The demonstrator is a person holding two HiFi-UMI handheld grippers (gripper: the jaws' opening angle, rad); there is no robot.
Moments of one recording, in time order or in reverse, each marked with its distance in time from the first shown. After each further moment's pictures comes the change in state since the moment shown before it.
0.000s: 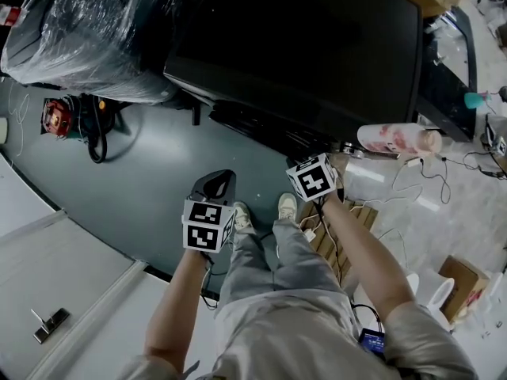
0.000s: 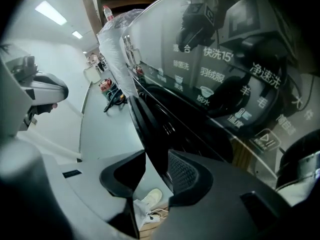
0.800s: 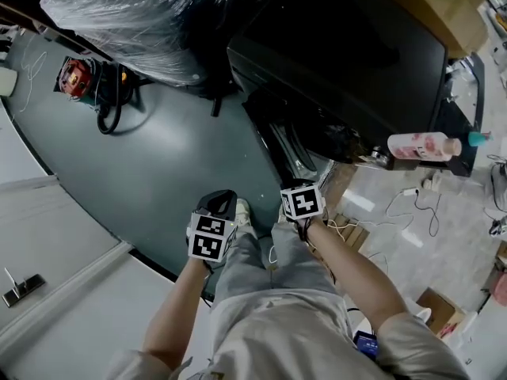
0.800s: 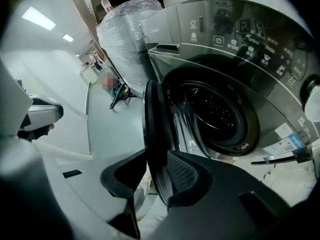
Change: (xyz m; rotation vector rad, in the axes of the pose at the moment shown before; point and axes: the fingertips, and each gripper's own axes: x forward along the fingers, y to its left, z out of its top) left arm -0.077 0.022 -0.117 -0.136 0.040 0.056; right arm 0.019 0.126 -0.055 0.127 0.116 0.015
